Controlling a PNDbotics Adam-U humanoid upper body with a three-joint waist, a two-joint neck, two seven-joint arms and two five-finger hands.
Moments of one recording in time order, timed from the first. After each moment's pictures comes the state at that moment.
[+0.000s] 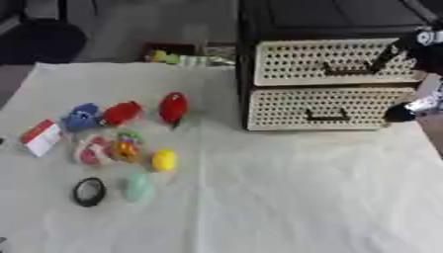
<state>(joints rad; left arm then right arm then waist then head) -0.20 0.25 0.05 -1.99 0.01 -0.24 0.53 -0.90 -1.08 0.32 -1.71 0.24 0.21 0.90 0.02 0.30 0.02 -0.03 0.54</state>
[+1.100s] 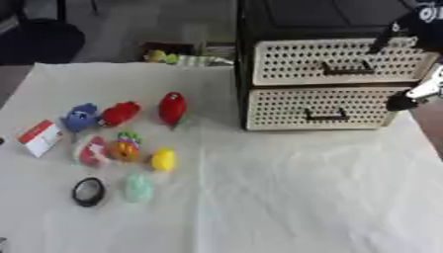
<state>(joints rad) -0.20 0.25 0.05 -1.99 0.01 -0.24 0.52 -0.99 -1.02 0.32 -1.66 0.28 0.24 0.89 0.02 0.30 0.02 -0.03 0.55</state>
